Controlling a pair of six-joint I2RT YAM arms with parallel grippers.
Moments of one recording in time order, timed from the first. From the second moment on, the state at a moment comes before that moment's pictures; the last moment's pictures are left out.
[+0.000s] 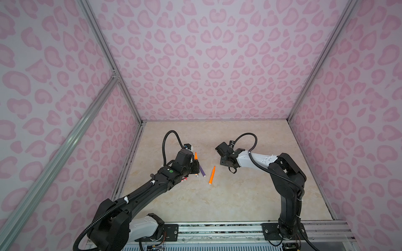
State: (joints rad) left arm -0.58 1.23 0.76 -0.27 -0.03 -0.54; right arm 0.70 1.96 1.27 -0.48 0.38 0.85
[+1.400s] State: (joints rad) left arm -0.58 1.23 0.76 -0.27 -0.03 -0.54; right arm 0.73 2.01 1.27 -0.42 0.38 0.87
